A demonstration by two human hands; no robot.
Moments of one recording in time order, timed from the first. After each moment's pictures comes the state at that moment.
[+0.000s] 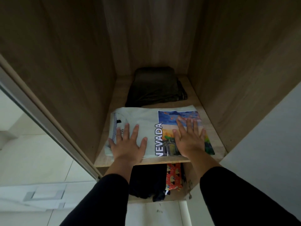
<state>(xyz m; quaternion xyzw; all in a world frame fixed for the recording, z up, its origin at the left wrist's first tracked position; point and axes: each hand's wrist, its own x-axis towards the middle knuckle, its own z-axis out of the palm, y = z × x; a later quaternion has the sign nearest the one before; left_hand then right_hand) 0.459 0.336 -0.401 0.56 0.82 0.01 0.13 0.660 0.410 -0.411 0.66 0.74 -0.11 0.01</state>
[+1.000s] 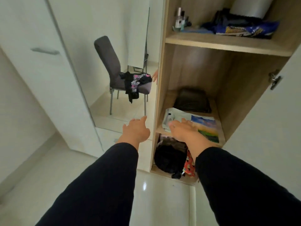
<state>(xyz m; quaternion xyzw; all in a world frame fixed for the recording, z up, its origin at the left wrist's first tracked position) 0.429 0.012 -0.123 0.49 0.85 0.07 0.16 0.574 0.105 -0.120 0.53 0.83 -0.15 0.12</state>
